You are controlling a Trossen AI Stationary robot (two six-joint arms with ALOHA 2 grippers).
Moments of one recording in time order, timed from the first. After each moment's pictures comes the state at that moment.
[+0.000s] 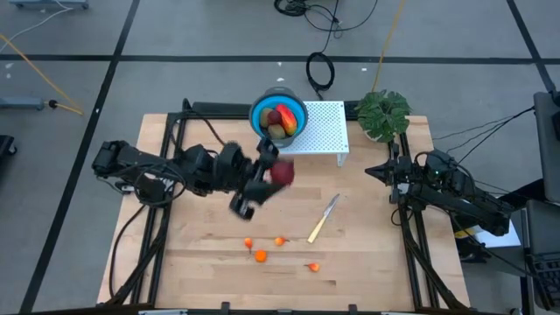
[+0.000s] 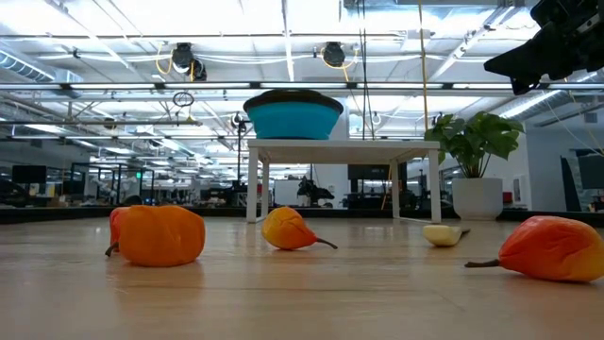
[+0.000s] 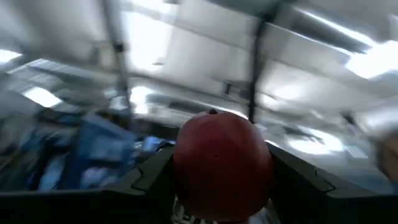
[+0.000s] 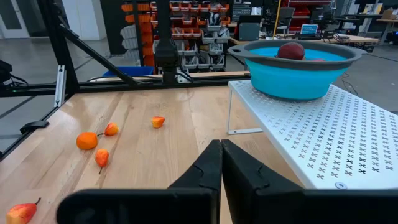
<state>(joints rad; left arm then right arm) -0.20 1.54 1.32 0.89 0.01 -0.20 -0.39 0.01 0.33 -0.43 -0.27 -0.02</state>
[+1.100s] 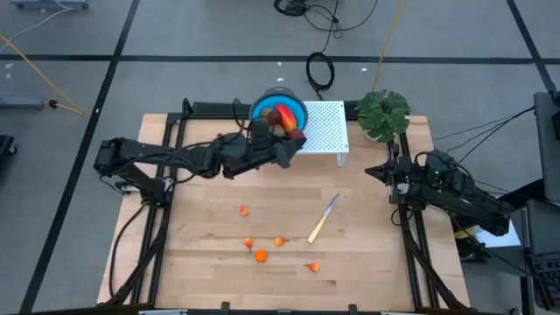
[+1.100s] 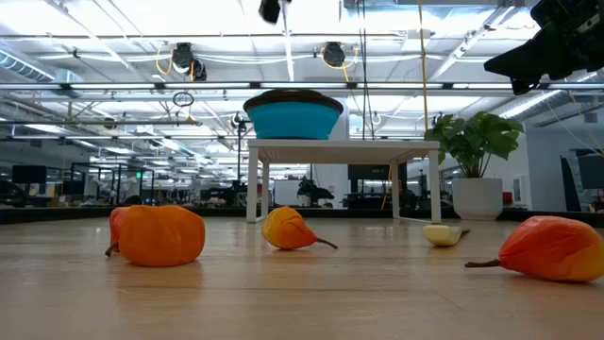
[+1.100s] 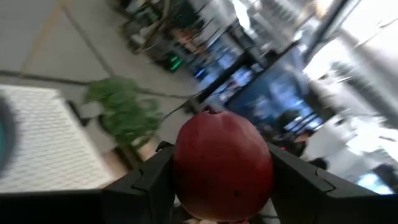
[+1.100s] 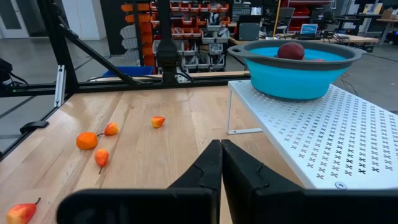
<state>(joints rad) -0.02 1.54 1.32 0.26 -0.44 -0.79 -0.39 0.01 0.33 -0.43 -0.27 -0.02</state>
